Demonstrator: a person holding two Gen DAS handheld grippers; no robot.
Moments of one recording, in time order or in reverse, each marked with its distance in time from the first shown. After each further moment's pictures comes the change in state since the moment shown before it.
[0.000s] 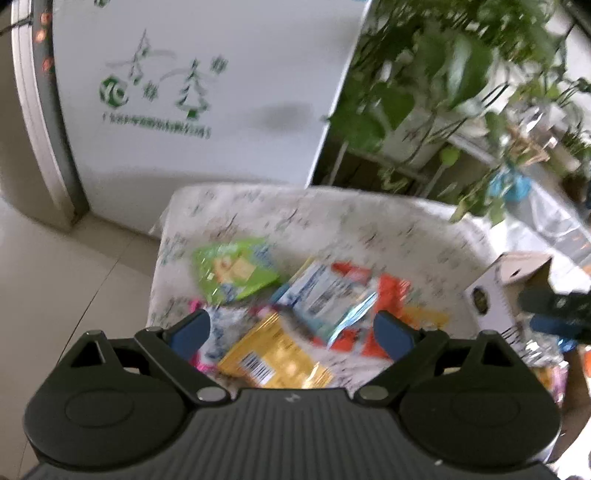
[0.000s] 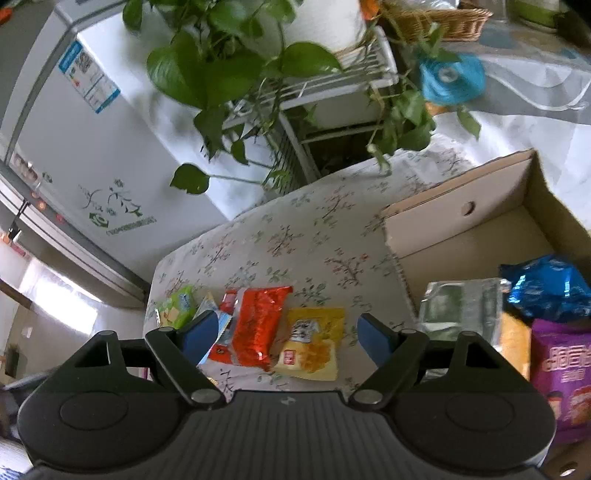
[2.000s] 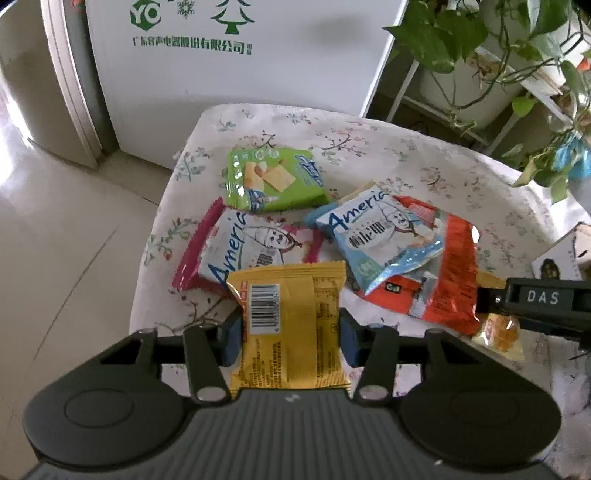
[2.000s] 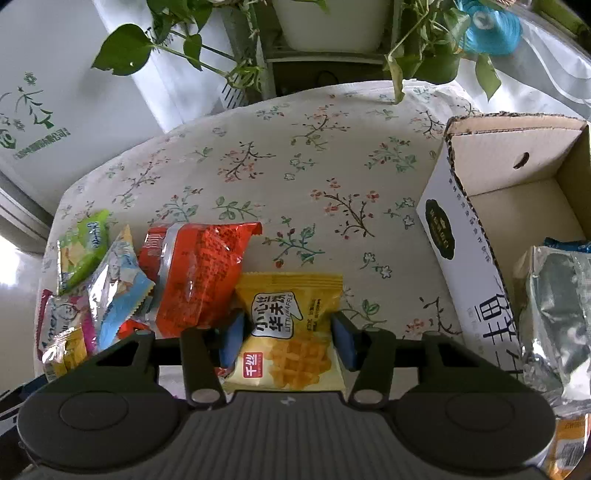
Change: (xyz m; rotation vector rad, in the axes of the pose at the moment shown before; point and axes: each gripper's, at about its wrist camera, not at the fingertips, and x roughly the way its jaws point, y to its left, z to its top) left arm 0.061 0.002 -0.036 -0.104 0.117 0.115; right arm 0.114 0.030 -0.018 -0.082 0.165 -0.286
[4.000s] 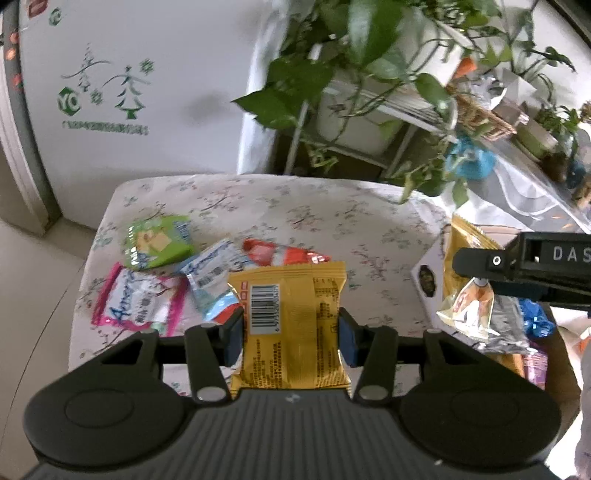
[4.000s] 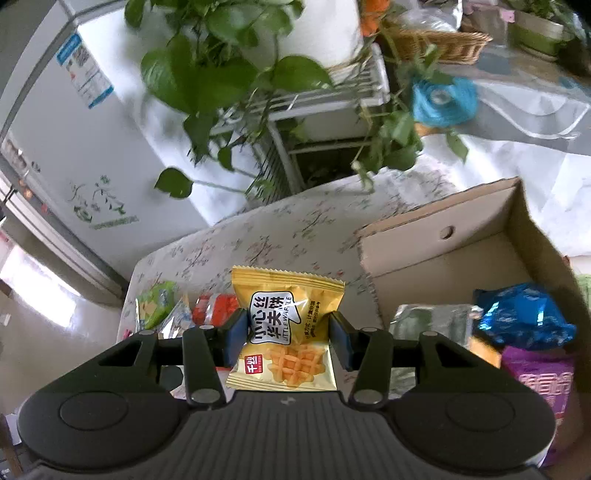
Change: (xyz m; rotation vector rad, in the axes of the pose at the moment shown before) left arm -0.071 -0.087 -0.014 0.151 -0.157 -0.154; right arm -0.109 -0.076 -0.002 0.035 -0.221 0.212
